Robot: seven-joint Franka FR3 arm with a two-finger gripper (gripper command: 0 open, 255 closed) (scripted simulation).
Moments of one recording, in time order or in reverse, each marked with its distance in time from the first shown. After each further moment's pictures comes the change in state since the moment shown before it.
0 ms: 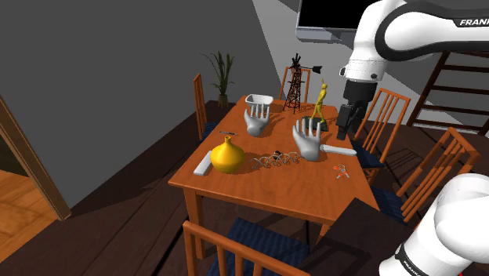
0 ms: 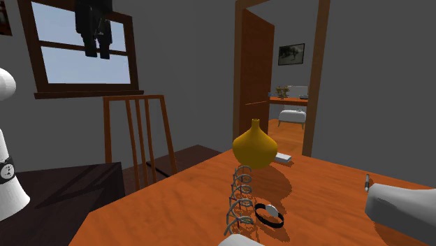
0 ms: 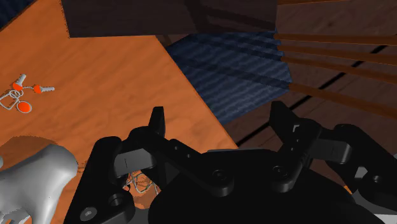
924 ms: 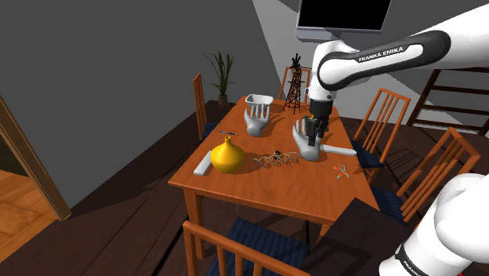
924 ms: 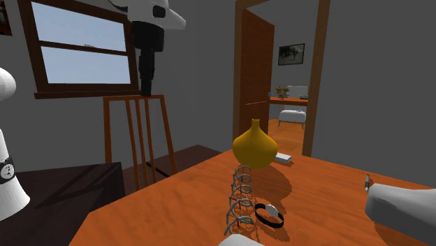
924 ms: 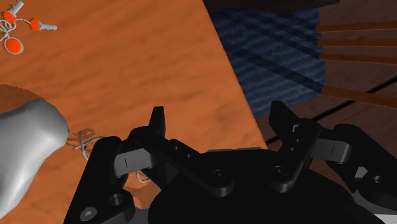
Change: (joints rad) arm 0.002 0.426 -0.072 0.099 -0.084 0.282 -0.203
